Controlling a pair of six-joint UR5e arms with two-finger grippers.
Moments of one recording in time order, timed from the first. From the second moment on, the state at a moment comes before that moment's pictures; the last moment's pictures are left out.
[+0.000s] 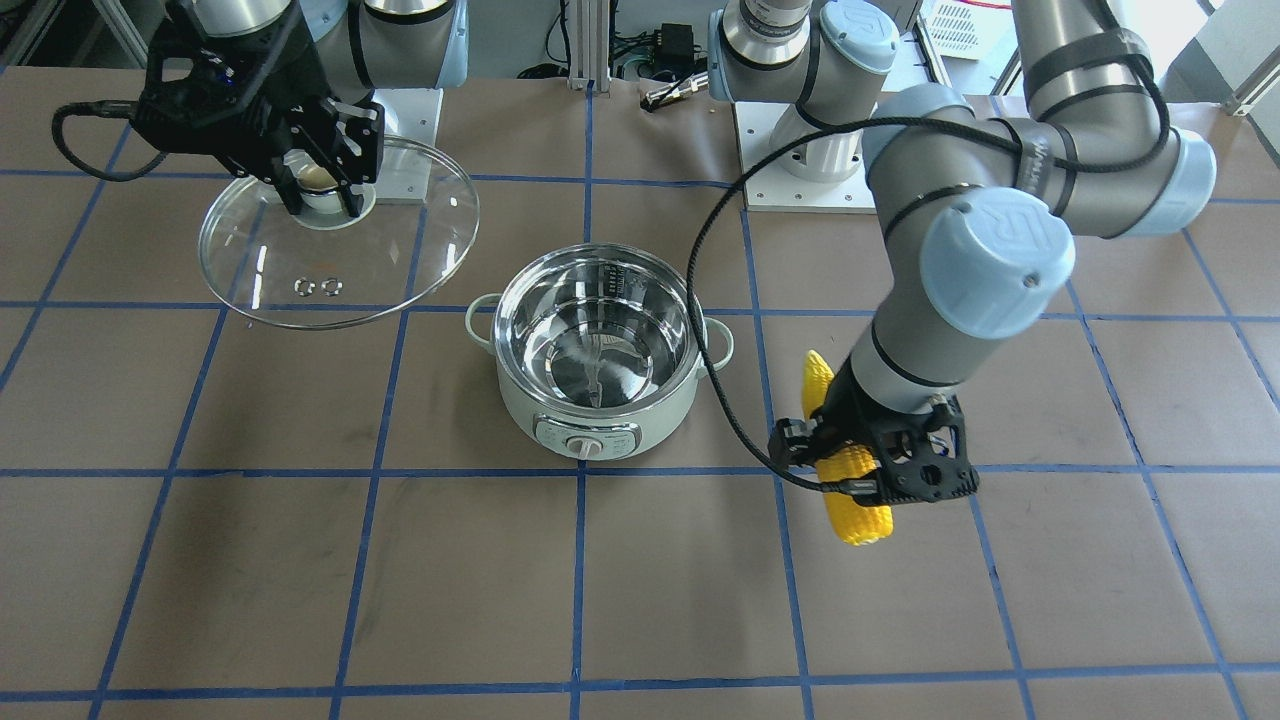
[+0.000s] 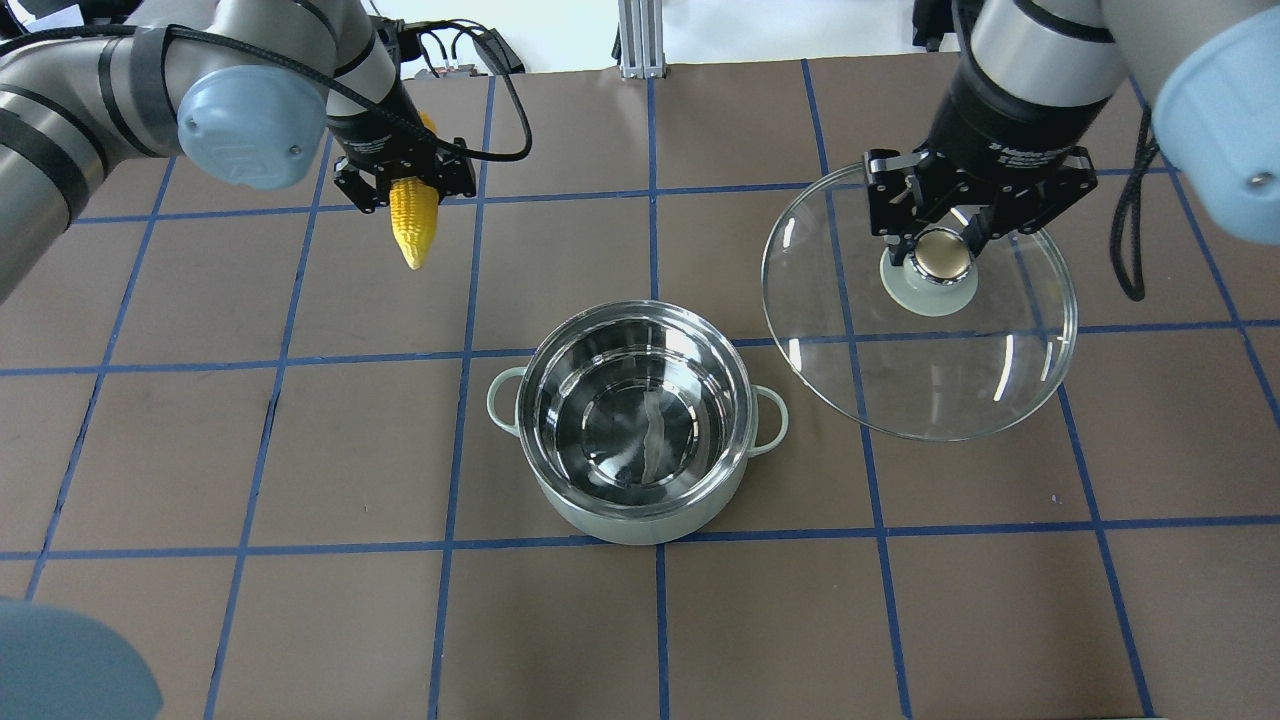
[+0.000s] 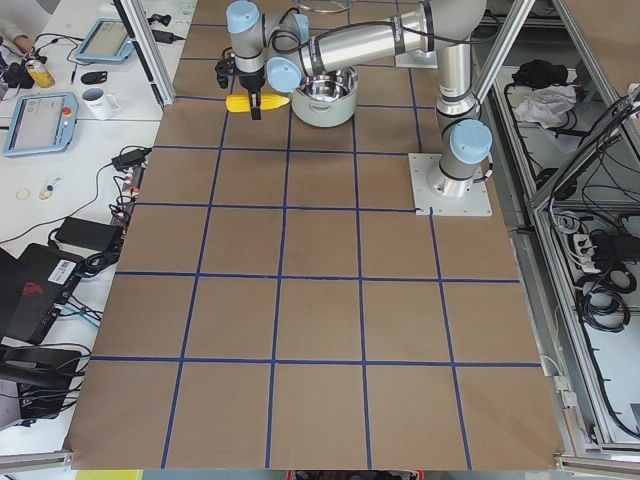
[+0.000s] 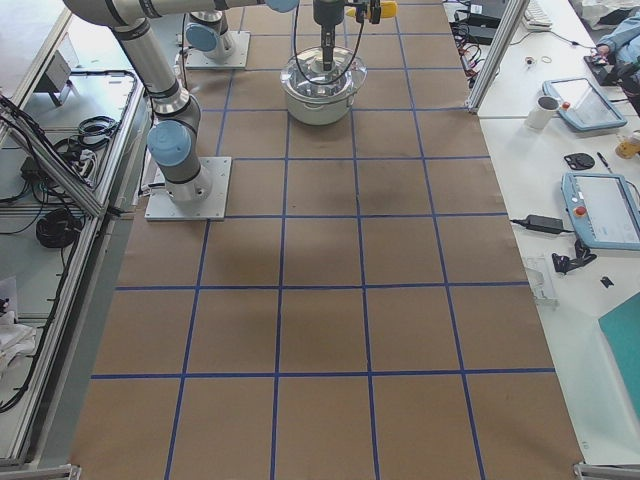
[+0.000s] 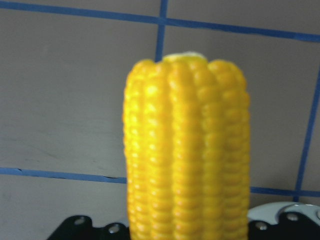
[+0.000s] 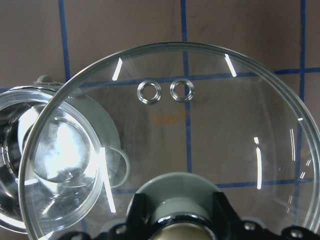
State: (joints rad) left arm -1.59 -1.90 -1.49 -1.29 1.55 -0.13; right arm 1.62 -1.65 1.57 -1.50 -1.56 0.09
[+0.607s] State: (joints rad) left arm -1.84 -1.82 -1.58 -1.37 1.54 -0.30; right arm 1.59 -1.68 1.57 -1.46 -1.57 0.04
